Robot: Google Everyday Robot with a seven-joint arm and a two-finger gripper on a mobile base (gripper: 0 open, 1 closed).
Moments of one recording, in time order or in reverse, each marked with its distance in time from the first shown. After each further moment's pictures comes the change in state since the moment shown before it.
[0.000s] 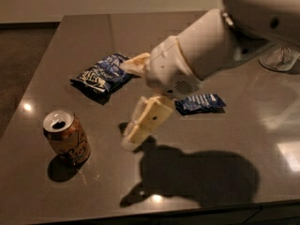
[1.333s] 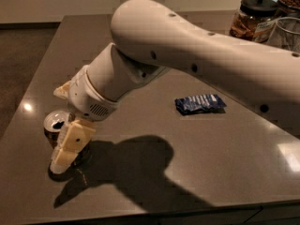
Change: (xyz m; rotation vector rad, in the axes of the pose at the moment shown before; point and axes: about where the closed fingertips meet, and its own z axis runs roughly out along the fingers) arm -0.058 0.011 0.138 -0.158 -0.043 -0.055
